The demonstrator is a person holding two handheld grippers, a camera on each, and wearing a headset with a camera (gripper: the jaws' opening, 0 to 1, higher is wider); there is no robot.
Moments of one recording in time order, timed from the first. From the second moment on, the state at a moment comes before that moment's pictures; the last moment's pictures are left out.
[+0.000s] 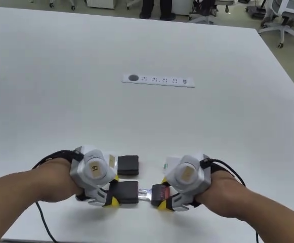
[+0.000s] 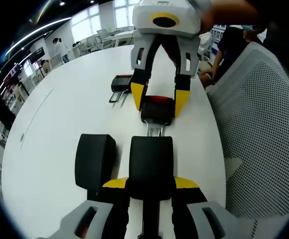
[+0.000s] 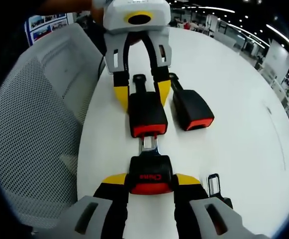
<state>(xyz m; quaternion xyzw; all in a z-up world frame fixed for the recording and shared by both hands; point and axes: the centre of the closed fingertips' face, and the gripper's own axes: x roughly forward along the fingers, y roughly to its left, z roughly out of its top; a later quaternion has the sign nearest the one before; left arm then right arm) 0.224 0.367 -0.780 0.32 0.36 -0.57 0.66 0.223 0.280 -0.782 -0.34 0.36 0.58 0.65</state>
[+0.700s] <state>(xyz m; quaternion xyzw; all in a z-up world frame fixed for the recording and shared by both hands) 0.223 0.364 -0.778 0.33 0.35 -0.59 0.65 0.229 0.290 -0.782 -0.34 0.35 0.61 0.63</state>
